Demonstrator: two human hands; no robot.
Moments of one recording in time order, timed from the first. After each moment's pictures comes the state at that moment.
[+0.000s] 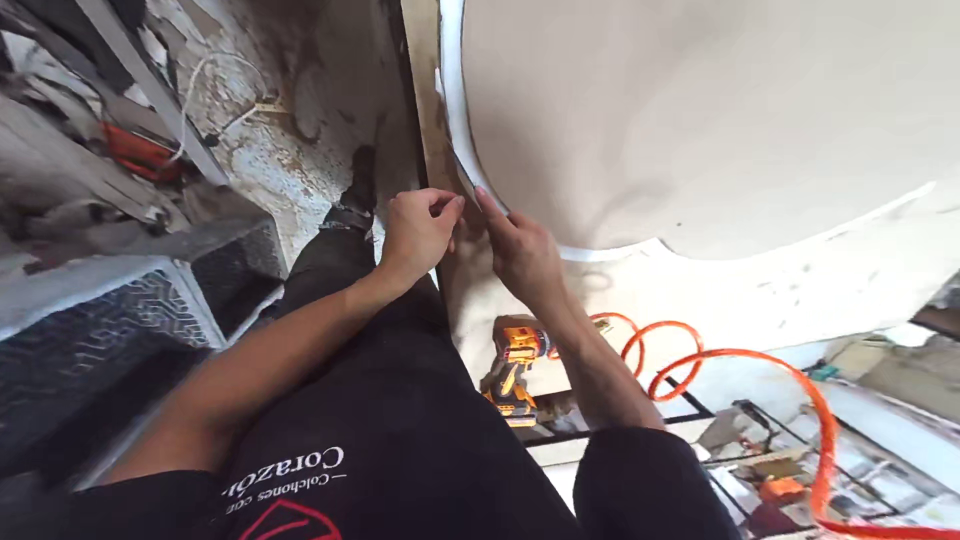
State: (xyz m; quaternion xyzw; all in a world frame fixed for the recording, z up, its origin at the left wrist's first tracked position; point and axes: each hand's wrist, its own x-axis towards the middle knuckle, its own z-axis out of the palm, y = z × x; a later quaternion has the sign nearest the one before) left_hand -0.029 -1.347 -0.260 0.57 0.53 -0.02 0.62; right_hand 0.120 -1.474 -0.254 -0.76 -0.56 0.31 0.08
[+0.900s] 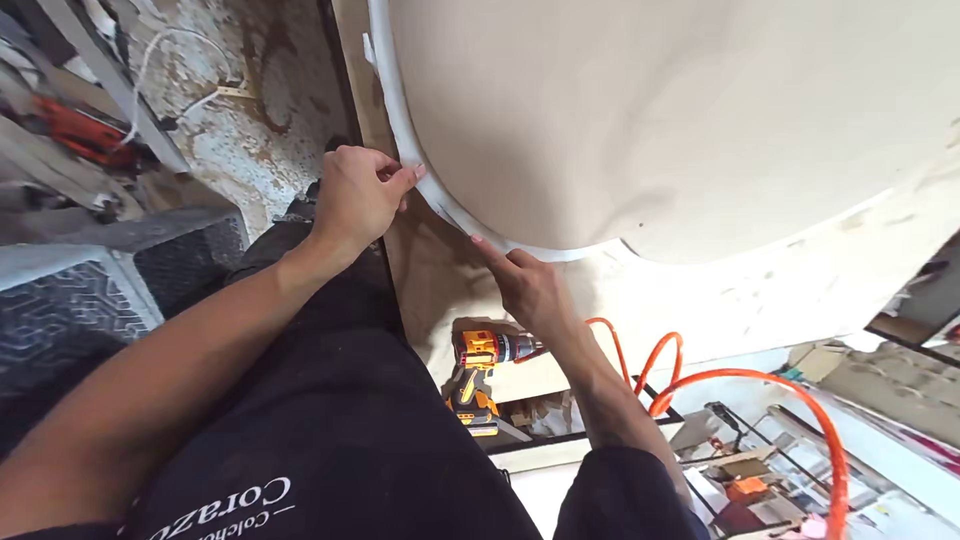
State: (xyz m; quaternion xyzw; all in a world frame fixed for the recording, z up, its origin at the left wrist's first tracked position) left_hand 0.002 -1.332 -0.271 0.67 0.55 -0.09 0.49; right_hand 0.185 -1.561 -0.256 -0.71 -0.62 0.33 0.07
